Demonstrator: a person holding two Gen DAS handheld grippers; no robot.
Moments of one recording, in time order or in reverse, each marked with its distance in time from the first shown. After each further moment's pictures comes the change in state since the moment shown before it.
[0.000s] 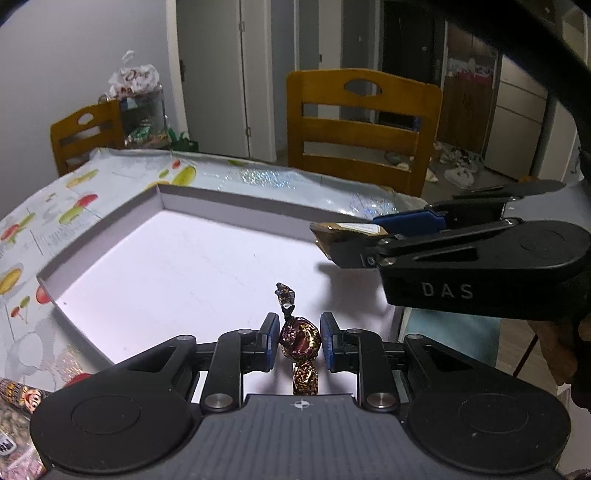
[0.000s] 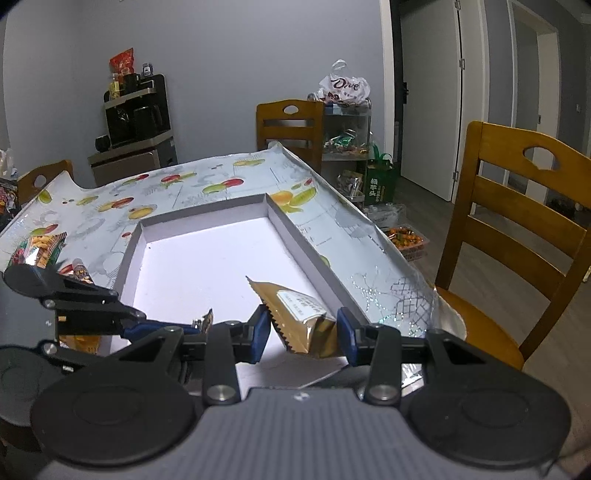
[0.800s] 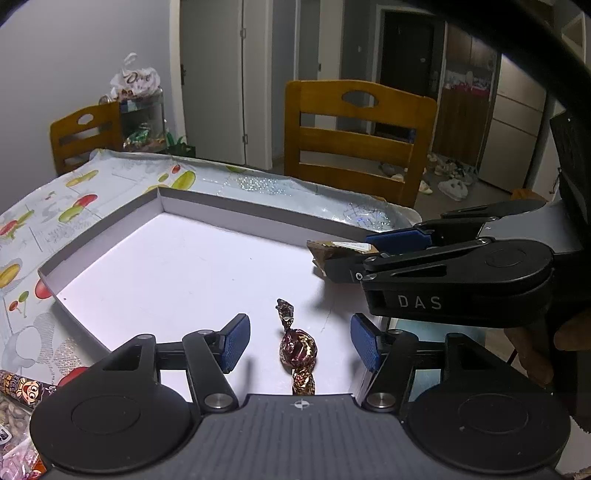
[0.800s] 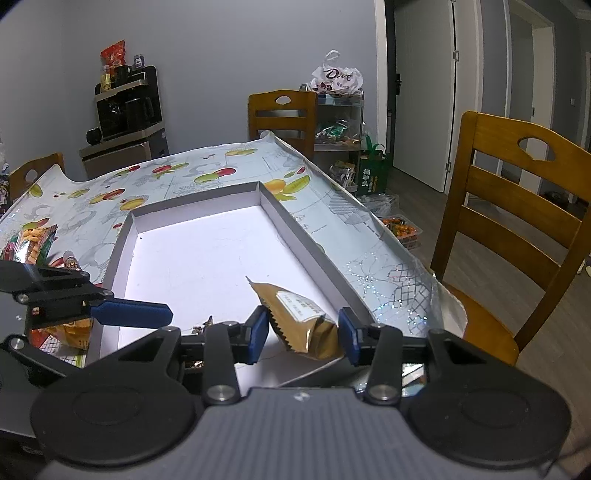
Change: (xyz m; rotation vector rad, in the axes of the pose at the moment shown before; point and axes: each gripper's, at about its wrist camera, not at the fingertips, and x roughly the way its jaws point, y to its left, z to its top) left arm -0.013 0.001 -0.002 -0.025 -0.035 -0.022; right arm 0.011 0.005 -0.003 0.008 0.028 -0.027
